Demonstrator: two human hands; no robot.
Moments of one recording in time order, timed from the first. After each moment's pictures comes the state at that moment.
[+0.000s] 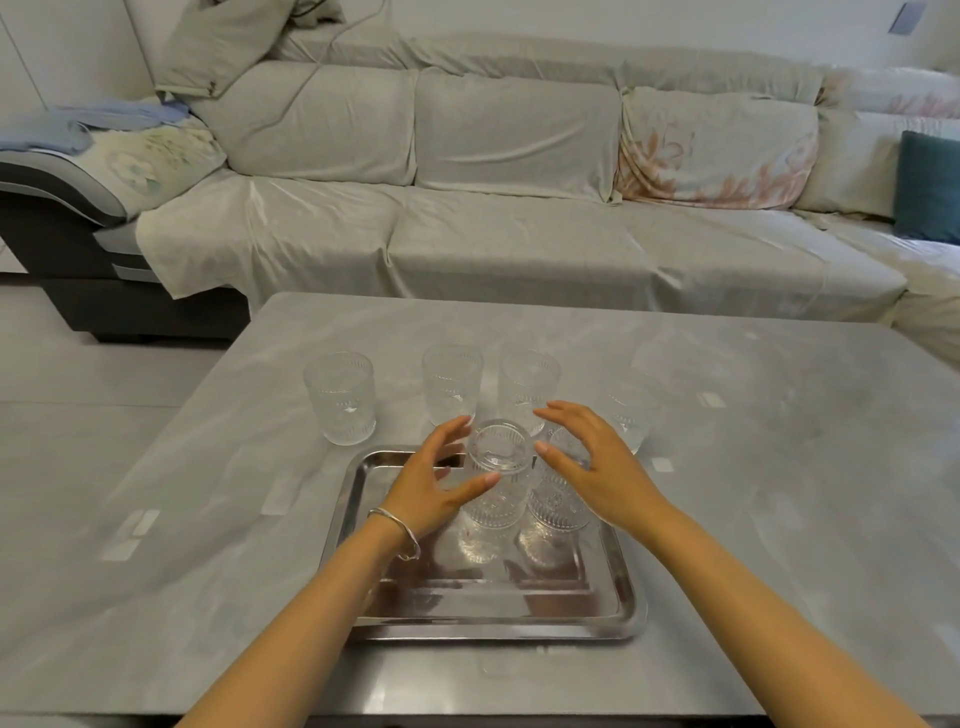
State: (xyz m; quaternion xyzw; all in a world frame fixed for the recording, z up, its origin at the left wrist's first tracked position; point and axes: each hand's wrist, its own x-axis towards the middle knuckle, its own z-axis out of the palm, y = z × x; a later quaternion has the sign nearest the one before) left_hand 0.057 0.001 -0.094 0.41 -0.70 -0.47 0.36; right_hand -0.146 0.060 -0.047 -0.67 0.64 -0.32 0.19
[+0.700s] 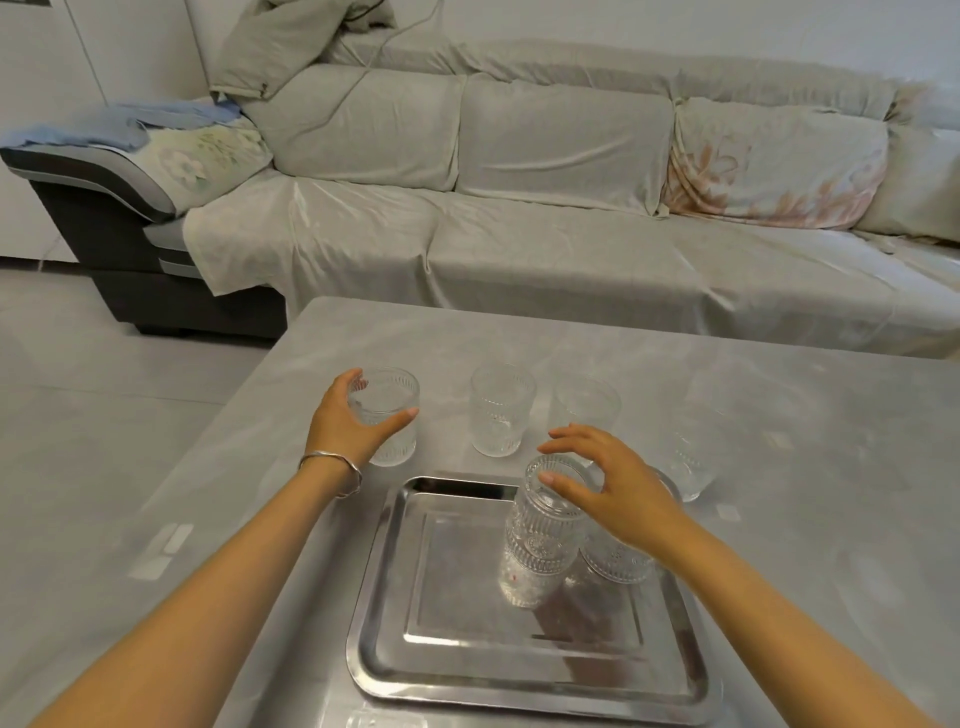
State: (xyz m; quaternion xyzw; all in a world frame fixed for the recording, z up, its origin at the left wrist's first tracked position) left_hand 0.151 -0.099 -0.071 0.60 -0.58 -0.32 0.45; right_hand -0.118 0.019 -0.043 -0.70 0.63 -0.27 0.21
